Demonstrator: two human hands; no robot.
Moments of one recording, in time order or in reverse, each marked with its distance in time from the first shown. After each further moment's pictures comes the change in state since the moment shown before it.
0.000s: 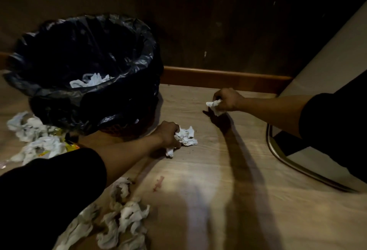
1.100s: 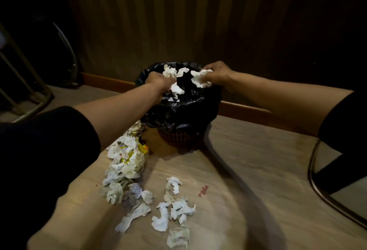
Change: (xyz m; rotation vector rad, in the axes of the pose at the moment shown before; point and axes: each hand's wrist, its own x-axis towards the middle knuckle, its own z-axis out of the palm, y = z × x) left_hand -0.164 -0.064 -0.247 -0.906 0.794 -0.354; right_hand -0.061 -0.281 -0.121 0.570 0.210 -0.281
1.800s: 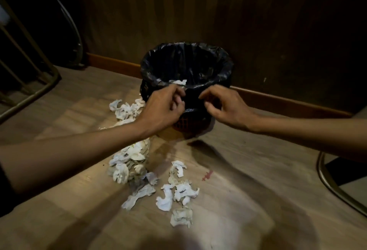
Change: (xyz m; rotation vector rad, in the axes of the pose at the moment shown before) left_hand -0.106 -0.075 -0.026 0.428 -0.126 0.736; right_hand -0.117 0.059 0.054 -0.276 0.009 -0.703
